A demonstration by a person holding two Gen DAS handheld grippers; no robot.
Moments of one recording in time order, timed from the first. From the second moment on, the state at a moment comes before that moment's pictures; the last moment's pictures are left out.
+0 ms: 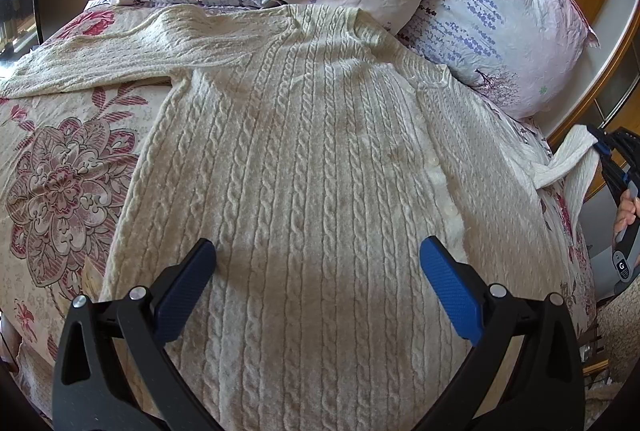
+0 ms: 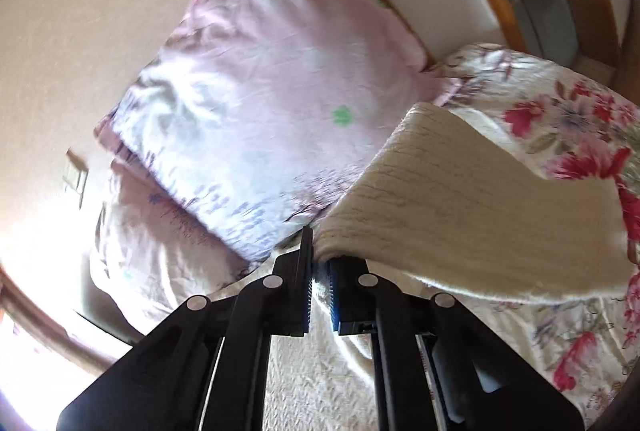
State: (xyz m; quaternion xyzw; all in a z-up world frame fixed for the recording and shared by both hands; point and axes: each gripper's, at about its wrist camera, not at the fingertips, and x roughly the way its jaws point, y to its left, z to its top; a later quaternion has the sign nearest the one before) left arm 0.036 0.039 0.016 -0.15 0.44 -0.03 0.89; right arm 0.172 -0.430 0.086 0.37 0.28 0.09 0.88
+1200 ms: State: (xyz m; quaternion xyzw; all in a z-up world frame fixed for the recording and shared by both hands) left arm 0.023 0.054 0.019 -0.16 0.43 -0.04 0.89; right arm 0.197 -0.454 -0.030 0.59 0.38 0.00 0.71
